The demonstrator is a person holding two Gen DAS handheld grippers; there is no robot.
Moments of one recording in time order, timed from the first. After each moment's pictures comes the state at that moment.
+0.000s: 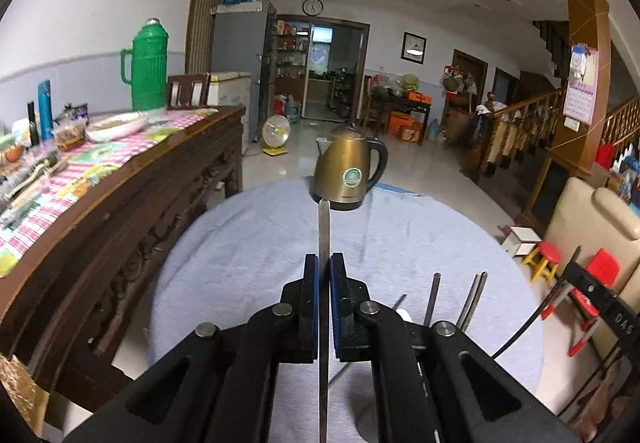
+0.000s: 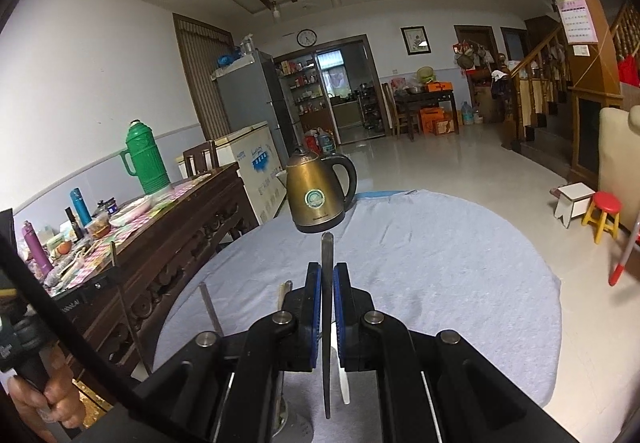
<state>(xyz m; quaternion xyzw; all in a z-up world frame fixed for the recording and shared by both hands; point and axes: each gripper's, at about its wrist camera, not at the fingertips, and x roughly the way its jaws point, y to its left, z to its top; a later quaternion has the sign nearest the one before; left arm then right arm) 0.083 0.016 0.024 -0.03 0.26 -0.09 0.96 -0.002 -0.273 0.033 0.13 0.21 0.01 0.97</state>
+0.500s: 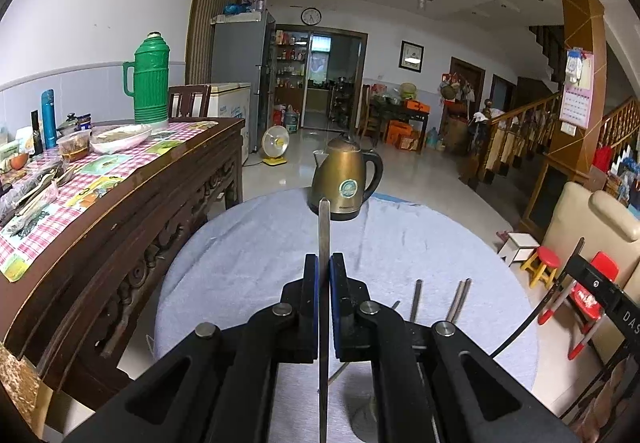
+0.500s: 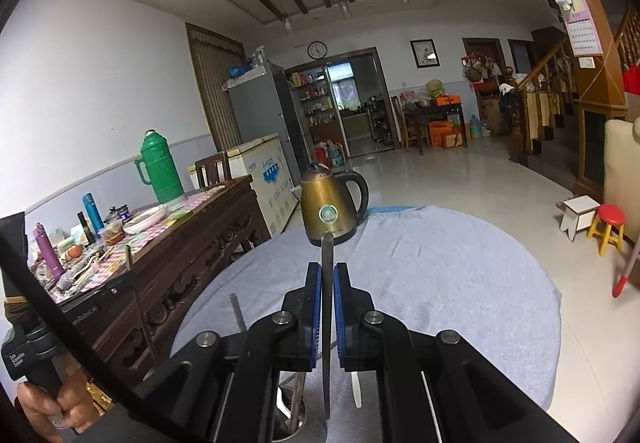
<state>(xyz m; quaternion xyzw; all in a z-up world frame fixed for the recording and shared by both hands) 0.064 0.016 0.041 -0.04 0.24 -0.10 0.96 -0.028 -0.265 0.058 0.12 0.18 0.02 0.98</state>
